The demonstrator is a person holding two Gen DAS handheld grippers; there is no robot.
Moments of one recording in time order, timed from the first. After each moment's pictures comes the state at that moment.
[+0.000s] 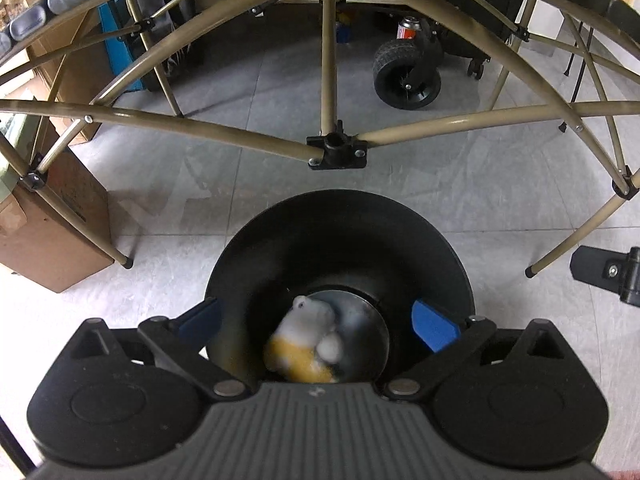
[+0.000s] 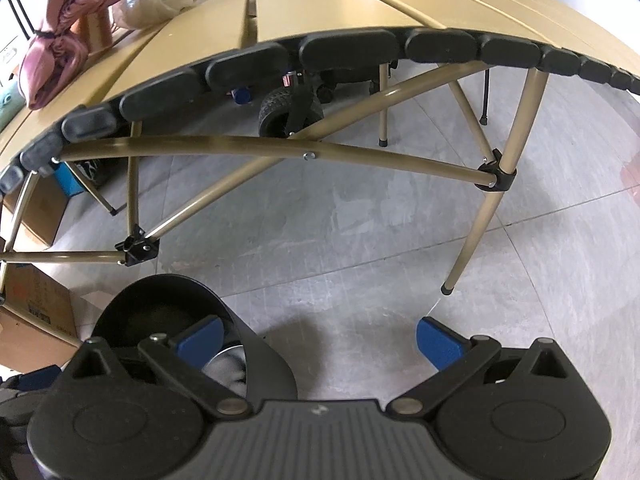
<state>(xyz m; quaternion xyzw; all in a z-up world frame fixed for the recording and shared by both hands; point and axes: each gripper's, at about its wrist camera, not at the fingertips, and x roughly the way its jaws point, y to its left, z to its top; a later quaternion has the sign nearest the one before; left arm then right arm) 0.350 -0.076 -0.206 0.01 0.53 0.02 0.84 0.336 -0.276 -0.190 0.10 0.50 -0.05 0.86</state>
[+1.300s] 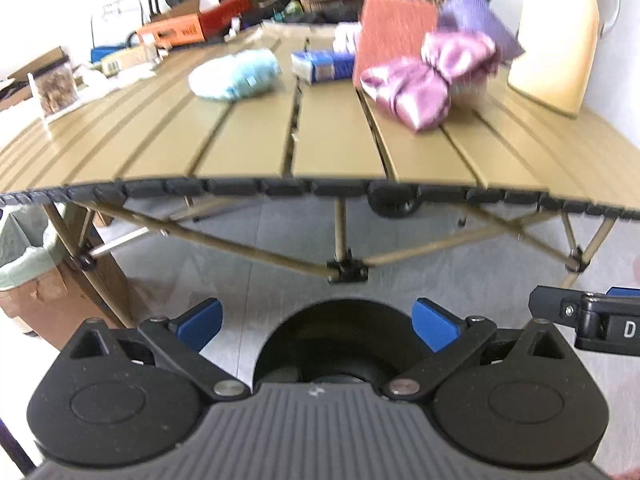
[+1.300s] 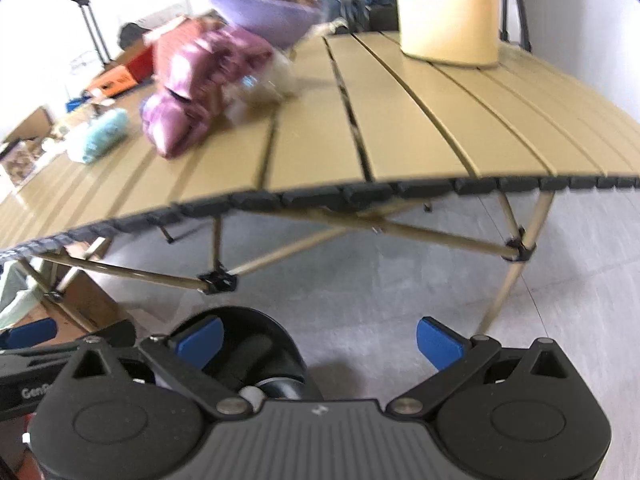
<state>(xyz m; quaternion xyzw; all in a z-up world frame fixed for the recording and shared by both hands) 0.303 -0.049 -0.107 0.00 0.38 0.01 0.93 0.300 -0.245 -0.115 0.08 0.41 0.03 0.91</state>
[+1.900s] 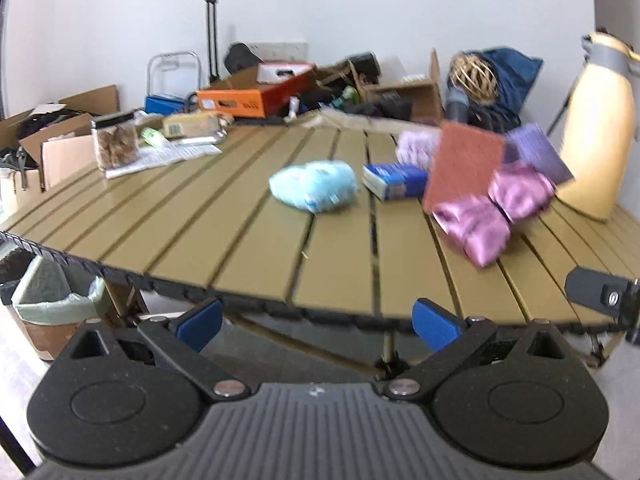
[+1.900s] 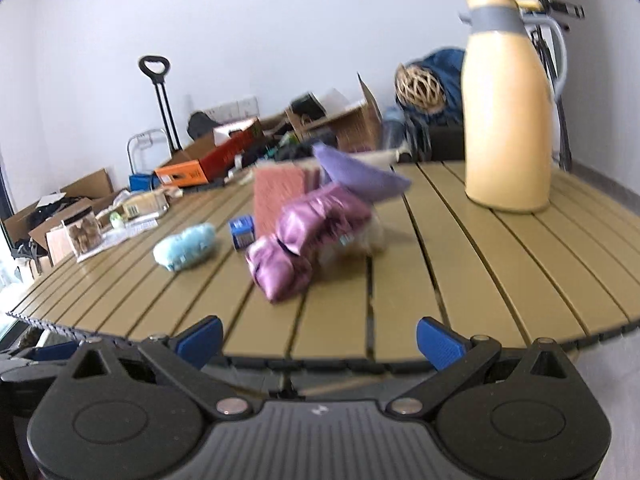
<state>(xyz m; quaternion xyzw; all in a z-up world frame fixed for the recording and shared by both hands) 0.311 -0.004 -0.059 -0.03 0.27 0.08 0.96 0.307 -0.209 -0.051 0.06 0.24 0.08 0.96</state>
